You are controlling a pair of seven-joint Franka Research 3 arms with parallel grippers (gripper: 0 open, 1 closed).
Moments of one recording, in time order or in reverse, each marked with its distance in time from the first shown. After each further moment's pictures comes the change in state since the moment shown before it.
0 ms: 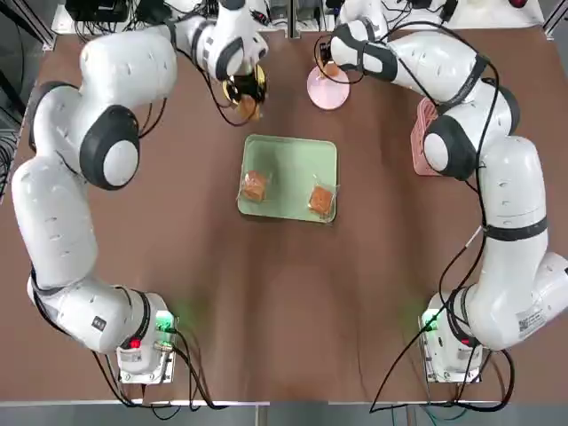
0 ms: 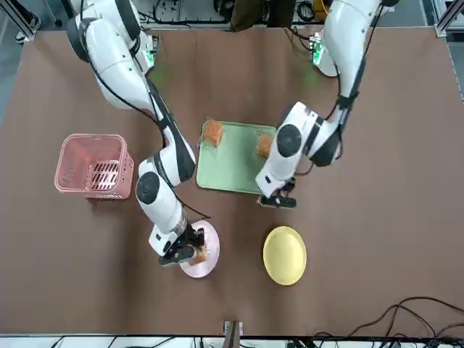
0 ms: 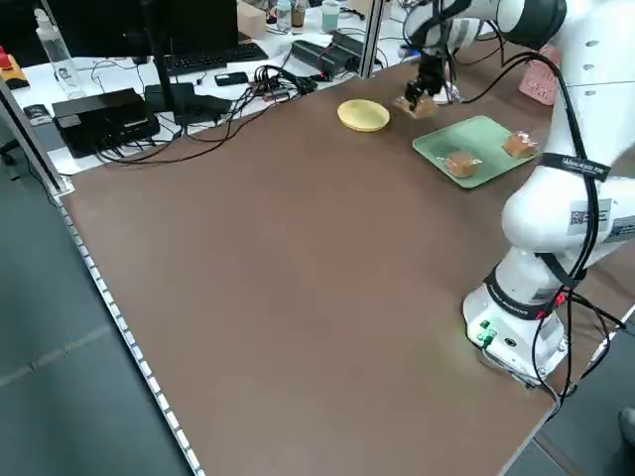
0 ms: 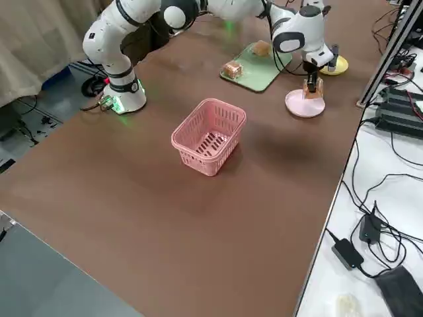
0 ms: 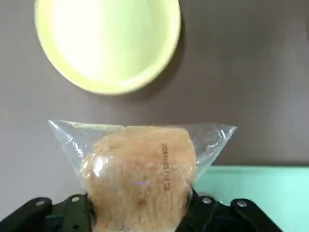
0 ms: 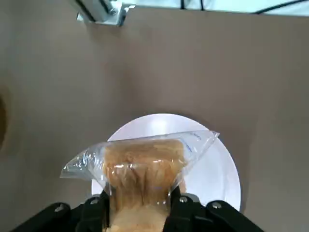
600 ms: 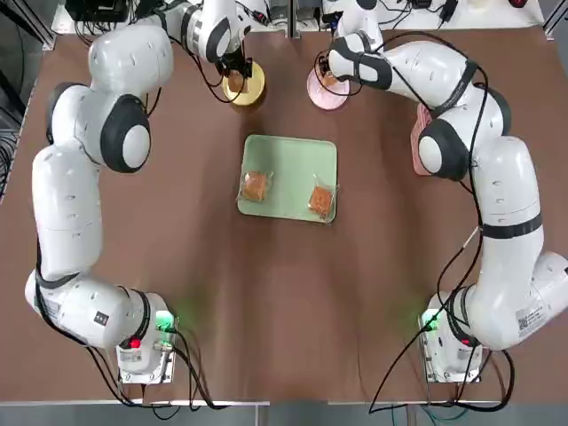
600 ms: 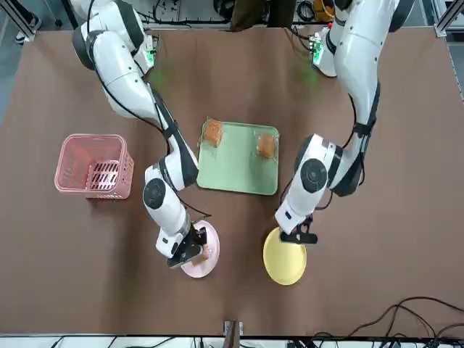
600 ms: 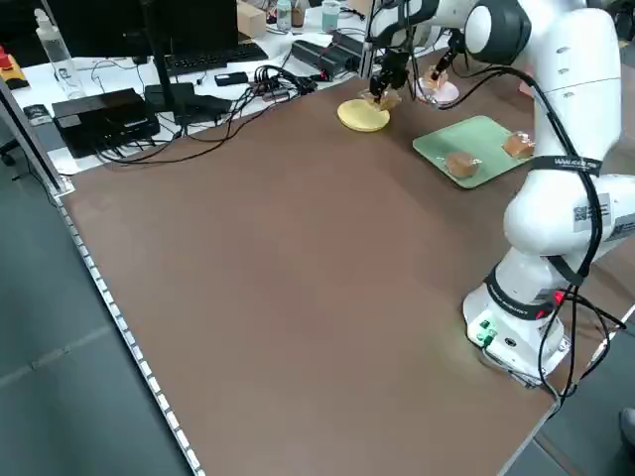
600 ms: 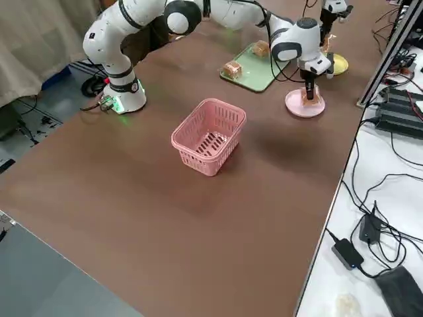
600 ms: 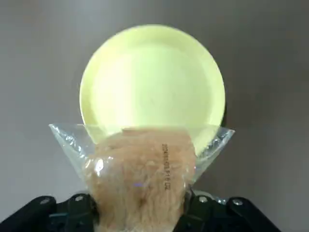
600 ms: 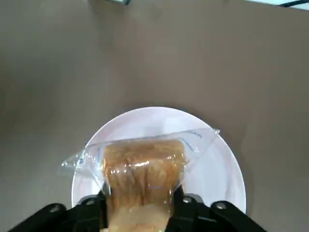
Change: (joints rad) left arm 0.056 0.180 0.044 0.206 0.033 0.080 0.061; right arm 0.001 0.043 -0.001 0.000 0.000 0.032 -0.080
